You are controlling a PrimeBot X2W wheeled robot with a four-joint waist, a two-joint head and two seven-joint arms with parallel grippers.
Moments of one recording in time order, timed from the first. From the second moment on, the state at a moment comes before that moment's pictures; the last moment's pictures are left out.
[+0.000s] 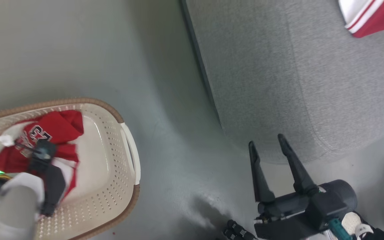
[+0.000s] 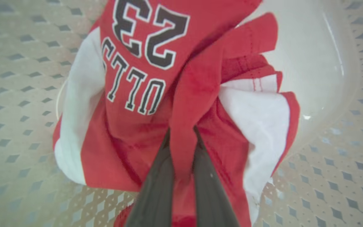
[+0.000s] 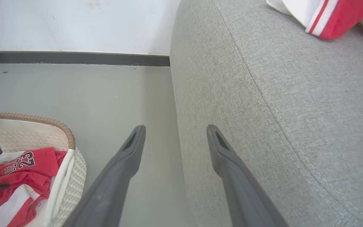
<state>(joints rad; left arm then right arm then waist) -0.85 0.32 -0.45 1.25 -0.05 -0.05 0.14 -0.20 -0.04 0.38 -0.04 0.10 -0.12 -0.26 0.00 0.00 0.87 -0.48</state>
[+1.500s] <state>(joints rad) -0.62 0.09 -0.49 1.27 -0.11 -0.12 -0.13 -0.21 -0.07 0.19 0.27 0.14 -0.11 -0.26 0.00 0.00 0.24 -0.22</state>
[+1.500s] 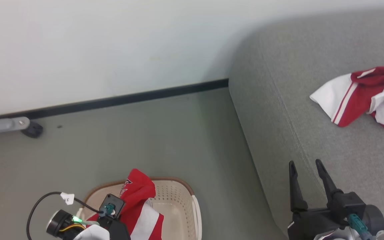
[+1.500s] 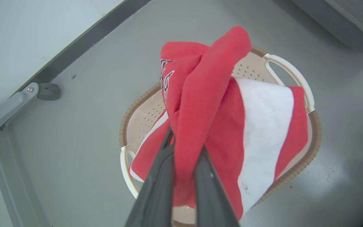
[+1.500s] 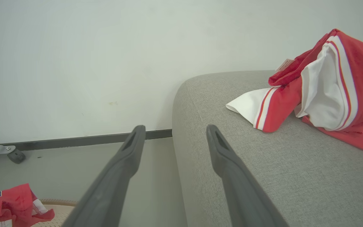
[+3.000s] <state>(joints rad) -0.42 0.07 -0.42 0.55 -0.30 -0.13 -0.25 0.00 -0.08 0.19 0.20 0.17 0.02 -0.26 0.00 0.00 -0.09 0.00</state>
